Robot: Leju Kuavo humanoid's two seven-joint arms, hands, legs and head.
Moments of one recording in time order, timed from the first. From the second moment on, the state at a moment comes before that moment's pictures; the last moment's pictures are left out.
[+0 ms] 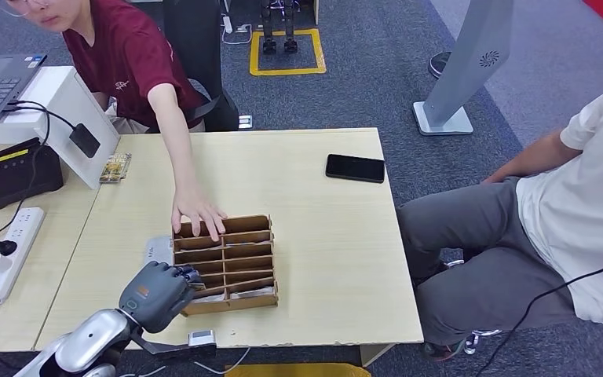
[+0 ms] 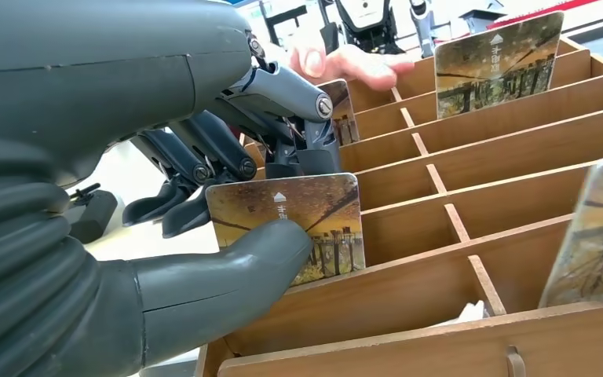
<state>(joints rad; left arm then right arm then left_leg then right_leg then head) -0.13 0.52 -0.61 -1.56 -1.03 0.04 -0.13 -0.04 0.12 -0.56 -0.20 1.50 -0.24 -0.08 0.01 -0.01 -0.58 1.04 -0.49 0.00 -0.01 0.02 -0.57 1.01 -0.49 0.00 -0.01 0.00</state>
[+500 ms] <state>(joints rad) -0.24 0.67 -0.41 -1.76 -0.69 -0.07 -0.19 -0.04 0.11 -0.58 -0.20 1.50 -0.24 -0.09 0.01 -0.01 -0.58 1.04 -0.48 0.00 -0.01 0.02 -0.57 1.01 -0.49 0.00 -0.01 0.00</state>
